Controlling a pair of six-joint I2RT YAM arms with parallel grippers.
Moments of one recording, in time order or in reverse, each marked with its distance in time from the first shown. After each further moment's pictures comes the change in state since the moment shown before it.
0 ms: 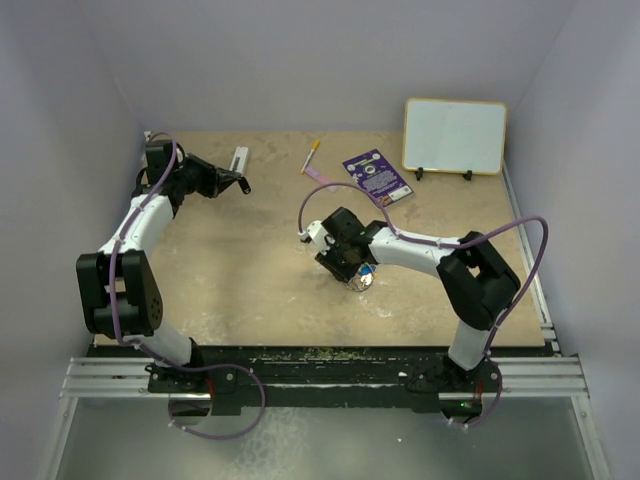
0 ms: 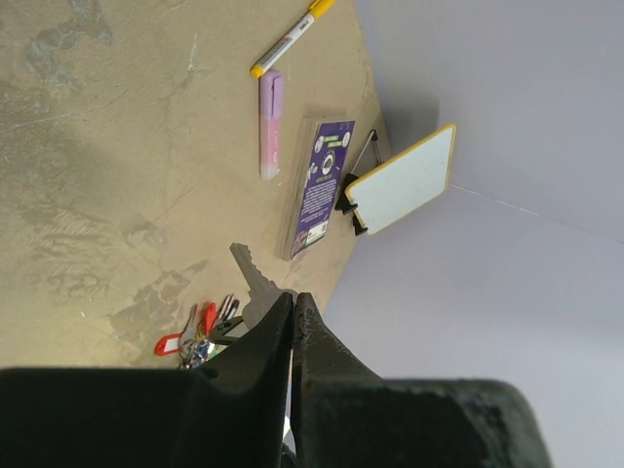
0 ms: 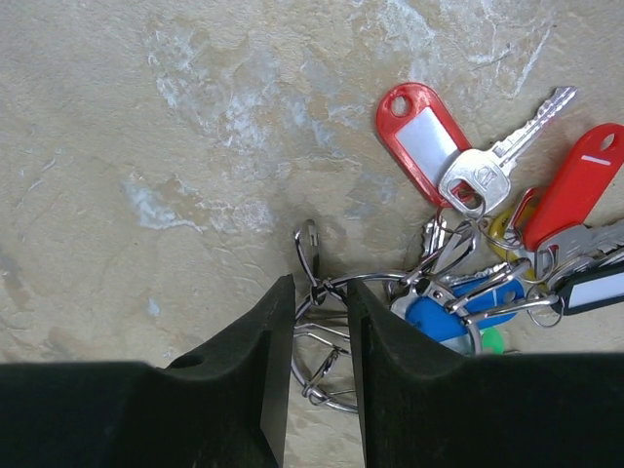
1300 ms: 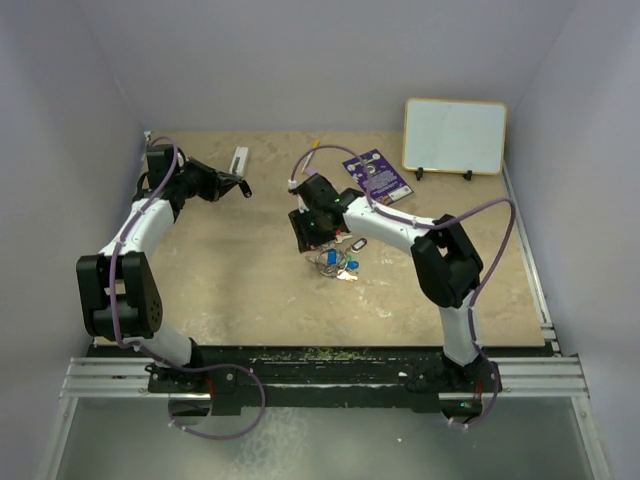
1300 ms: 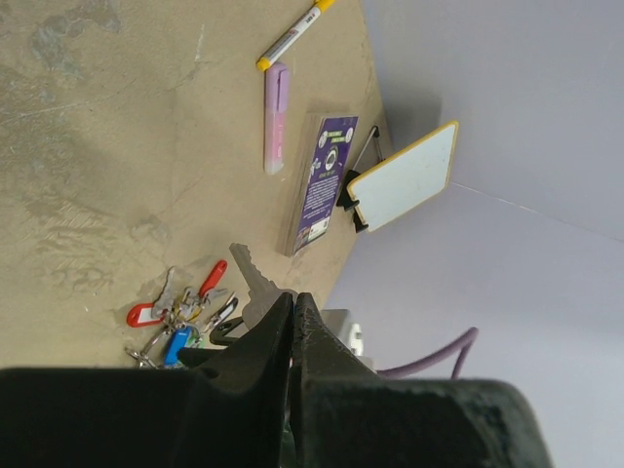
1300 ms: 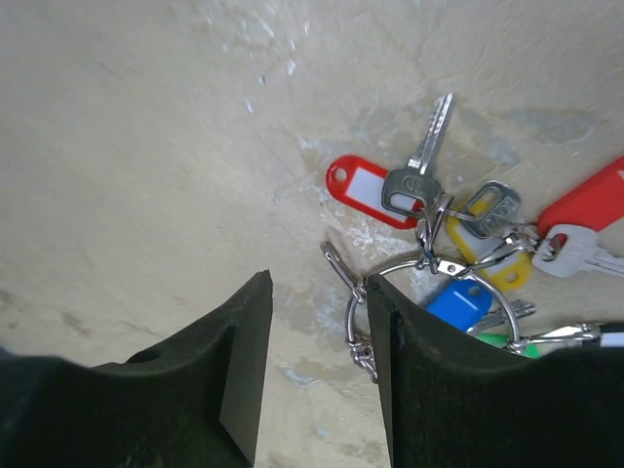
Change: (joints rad) left arm 0.000 -0.015 -0.045 0.032 0.005 -0.018; right arm -0.007 0.253 0.424 -0.096 -0.006 0.500
